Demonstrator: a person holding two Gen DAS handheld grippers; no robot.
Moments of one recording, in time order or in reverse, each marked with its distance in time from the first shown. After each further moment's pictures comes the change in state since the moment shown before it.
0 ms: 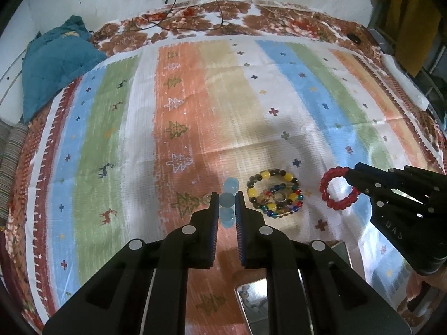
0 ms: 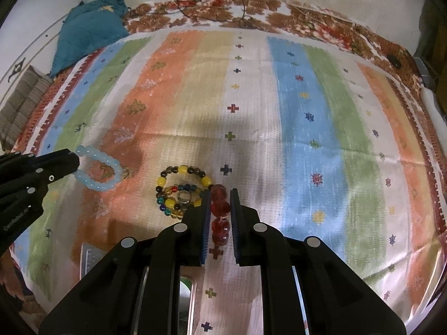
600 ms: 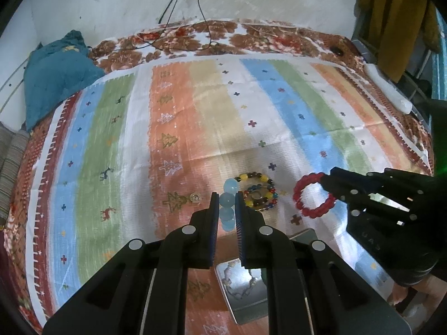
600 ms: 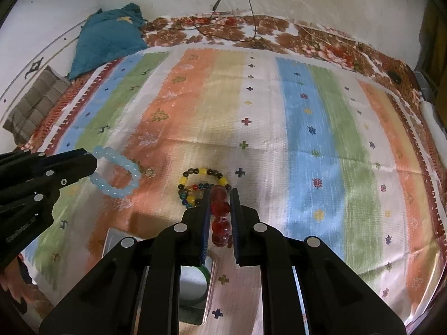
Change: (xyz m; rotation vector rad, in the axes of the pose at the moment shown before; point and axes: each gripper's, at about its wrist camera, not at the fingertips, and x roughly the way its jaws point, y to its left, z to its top) left arm -0.045 -0.016 -0.020 0.017 -0.093 -0.043; right arm -0.039 0.014 -0.019 -0.040 -0.080 0.034
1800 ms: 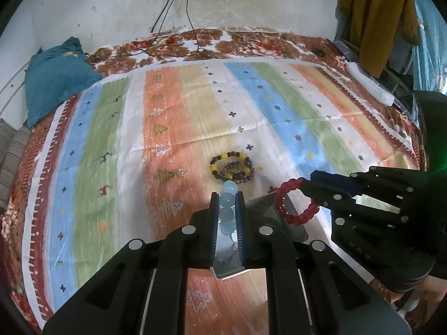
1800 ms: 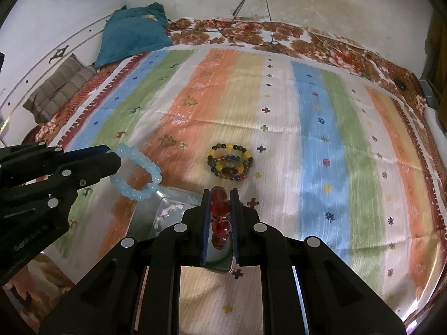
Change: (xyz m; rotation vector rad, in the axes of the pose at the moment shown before) left arm -0.047 -0.021 -0.058 0.030 -0.049 -0.034; right arm -0.047 0.025 -0.052 -0.053 -0.023 0.051
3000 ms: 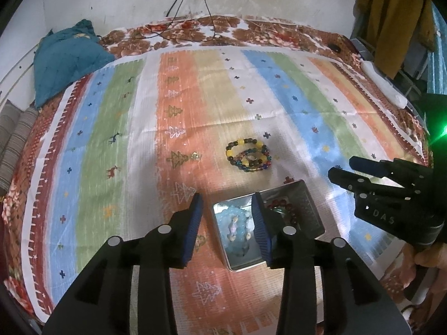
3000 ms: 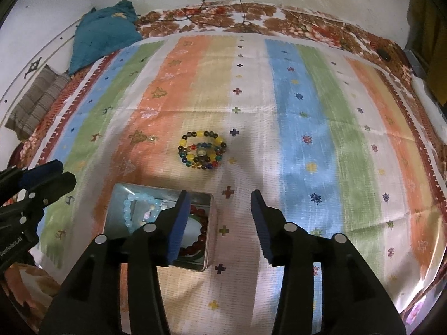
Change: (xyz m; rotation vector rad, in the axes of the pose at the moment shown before) left arm 0.012 0.020 -0.007 -0.063 0.065 0.036; right arm 0.020 -0.036 0.000 0.122 0.077 -0.059
